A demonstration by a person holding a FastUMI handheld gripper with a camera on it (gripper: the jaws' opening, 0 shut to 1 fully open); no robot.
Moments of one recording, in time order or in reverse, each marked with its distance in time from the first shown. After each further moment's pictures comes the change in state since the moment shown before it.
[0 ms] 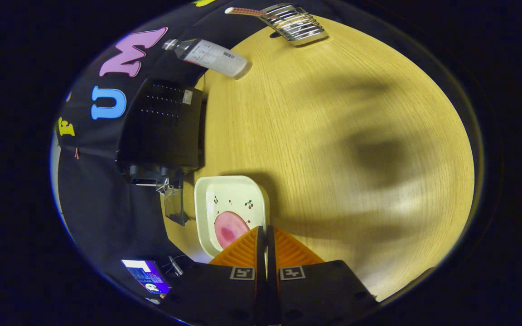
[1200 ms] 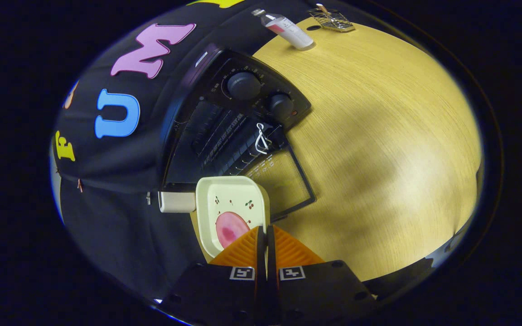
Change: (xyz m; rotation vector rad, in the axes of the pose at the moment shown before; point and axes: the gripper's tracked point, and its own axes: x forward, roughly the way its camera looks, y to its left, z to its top) arm 0.114 0.257 -0.100 0.270 -0.239 0.007
